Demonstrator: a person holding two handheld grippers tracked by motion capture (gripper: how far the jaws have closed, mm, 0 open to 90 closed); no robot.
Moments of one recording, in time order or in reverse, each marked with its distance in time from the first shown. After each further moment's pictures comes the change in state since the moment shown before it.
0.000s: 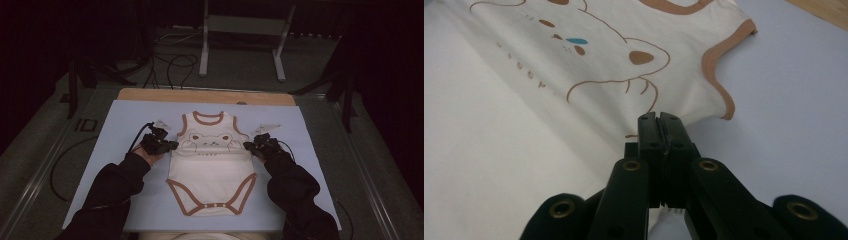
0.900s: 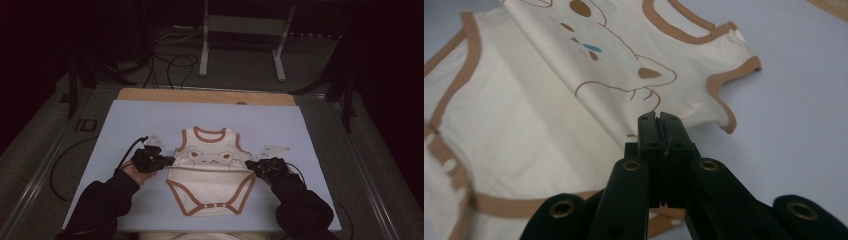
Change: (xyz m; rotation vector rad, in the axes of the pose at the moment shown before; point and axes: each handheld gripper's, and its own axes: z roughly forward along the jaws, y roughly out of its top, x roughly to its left) left arm -0.039 -0.035 -0.038 0.001 -0.057 0.076; right arm 0.052 -0.029 -0.052 -0.045 0.053 -0.072
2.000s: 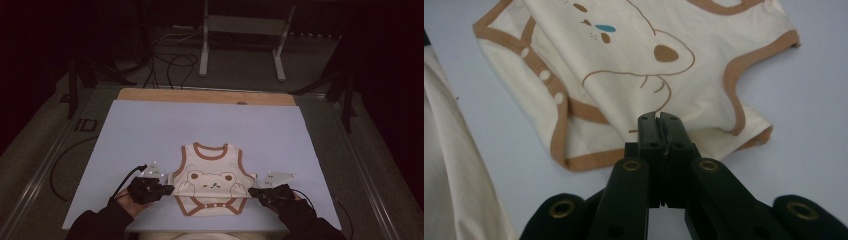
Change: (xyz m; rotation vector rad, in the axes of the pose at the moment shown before) left arm -0.048 -0.054 -0.005 0.035 -0.082 0.015; right arm 0.045 -0.042 -0.026 0.083 0.089 -0.021
